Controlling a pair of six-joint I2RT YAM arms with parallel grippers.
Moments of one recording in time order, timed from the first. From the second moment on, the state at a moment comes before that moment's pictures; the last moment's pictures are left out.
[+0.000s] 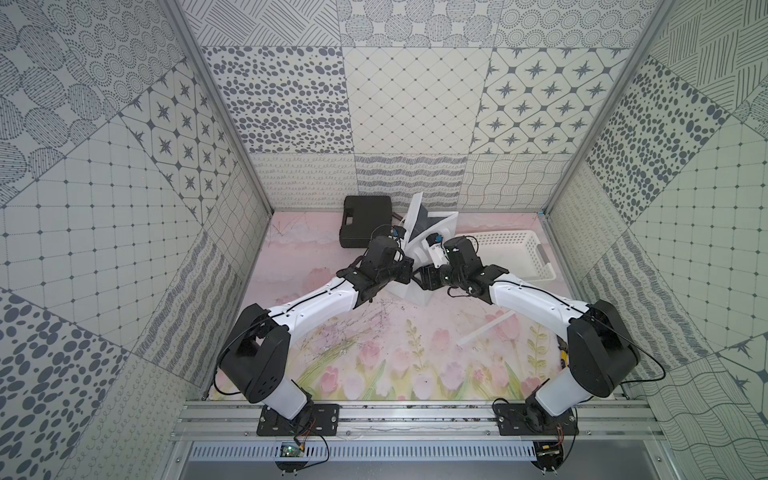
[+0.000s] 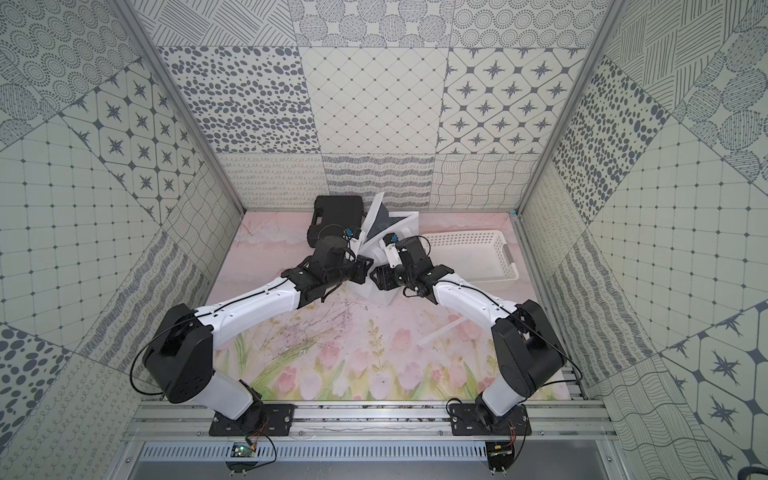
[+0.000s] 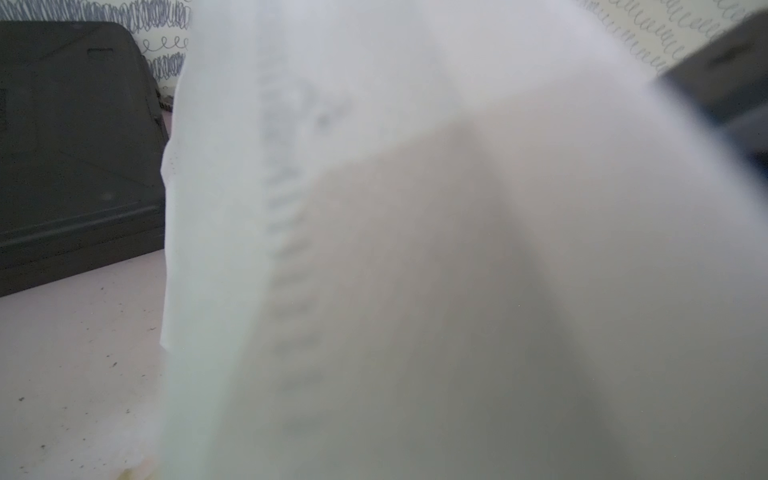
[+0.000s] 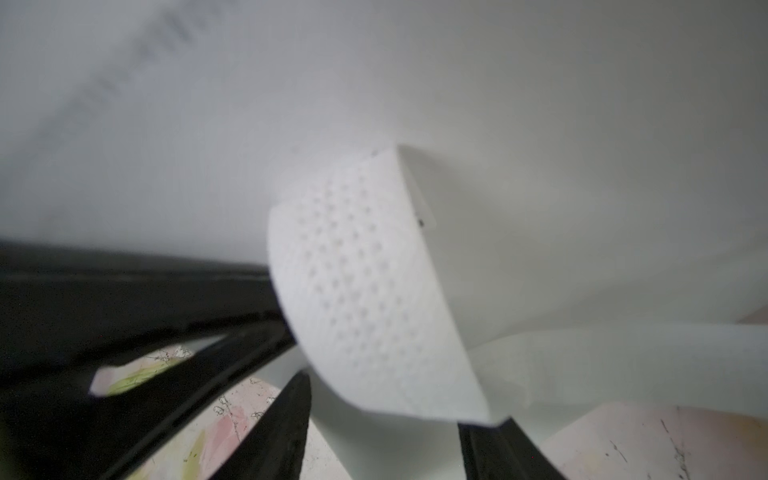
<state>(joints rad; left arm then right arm) -0.62 1.59 1.11 -0.05 0.01 -0.27 0.61 1.59 1.09 -0.19 -0.25 0.26</state>
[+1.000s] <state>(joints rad) -0.42 1.41 1.10 -0.35 0.31 -0.10 0.27 1.63 1.26 -0.20 -0.58 -0.17</state>
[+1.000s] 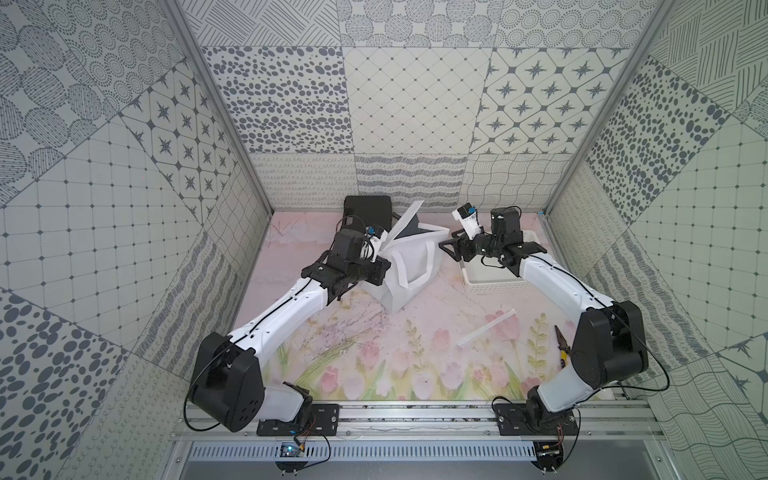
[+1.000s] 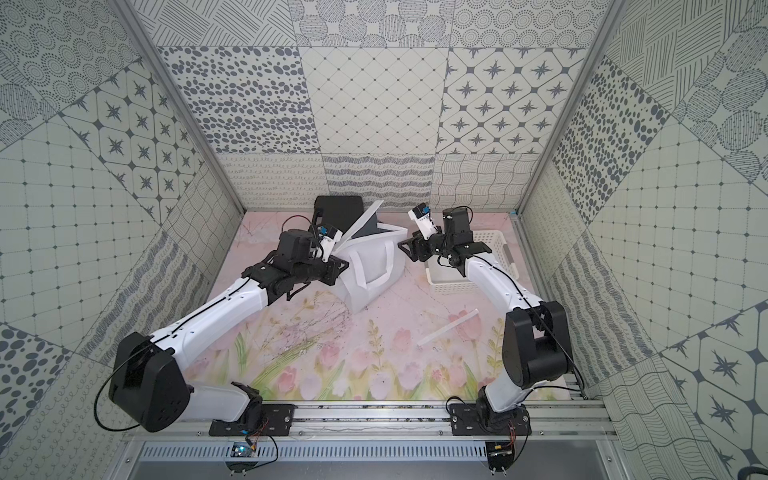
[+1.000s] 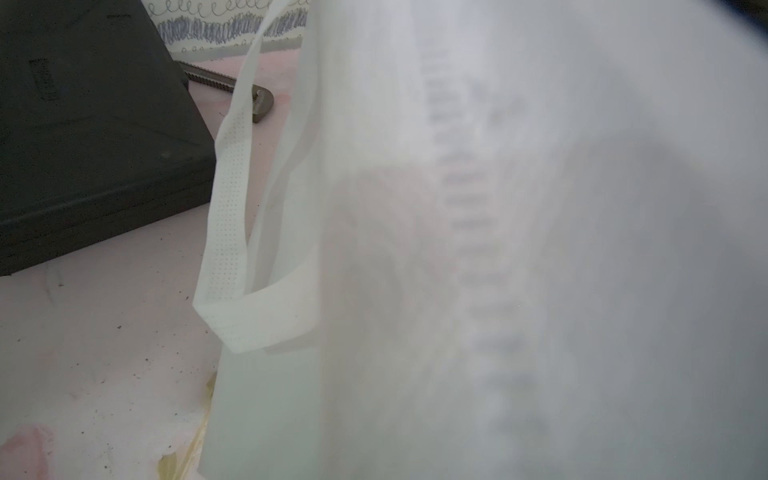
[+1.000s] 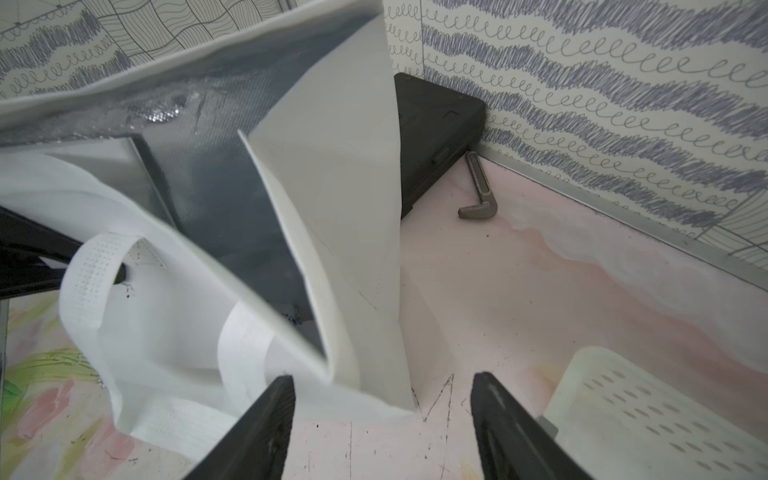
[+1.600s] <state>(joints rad) -0.32 1.45 1.18 -0.51 0.58 0.07 0.33 1.42 1.09 -0.27 -0.67 -0.10</state>
